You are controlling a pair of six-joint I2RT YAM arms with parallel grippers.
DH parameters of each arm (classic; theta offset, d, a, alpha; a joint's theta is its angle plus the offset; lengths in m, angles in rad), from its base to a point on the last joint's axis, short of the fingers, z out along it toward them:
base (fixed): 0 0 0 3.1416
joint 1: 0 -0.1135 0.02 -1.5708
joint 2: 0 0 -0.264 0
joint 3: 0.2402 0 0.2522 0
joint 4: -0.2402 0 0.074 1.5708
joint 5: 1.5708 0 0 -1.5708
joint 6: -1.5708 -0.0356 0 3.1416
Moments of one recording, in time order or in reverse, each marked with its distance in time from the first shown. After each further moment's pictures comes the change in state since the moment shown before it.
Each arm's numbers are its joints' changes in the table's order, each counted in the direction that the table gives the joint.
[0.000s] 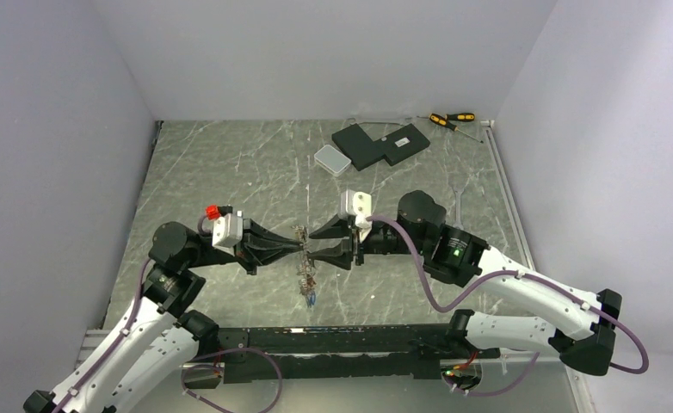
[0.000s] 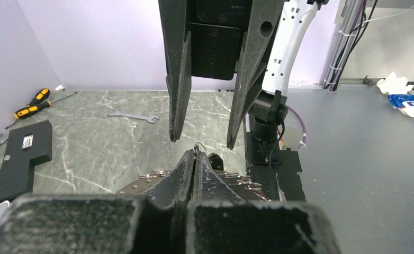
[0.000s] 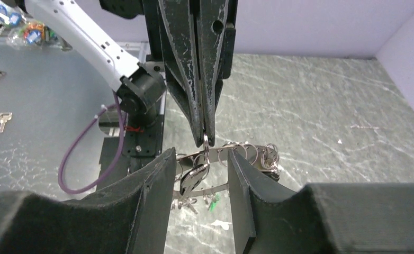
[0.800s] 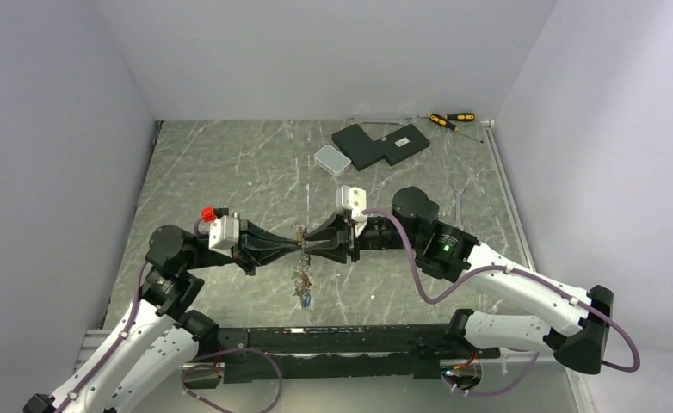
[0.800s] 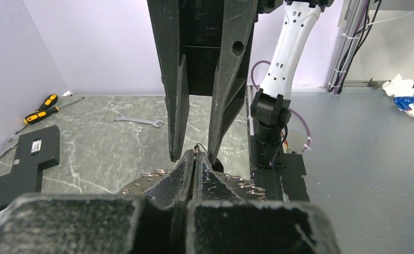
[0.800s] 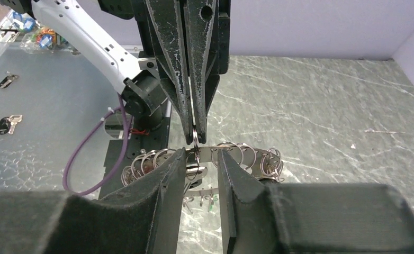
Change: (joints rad) left arm -0.005 0.021 -0.006 0.019 -0.009 0.002; right arm 0.039 -0.043 -0.024 0.098 -0.079 -0.042
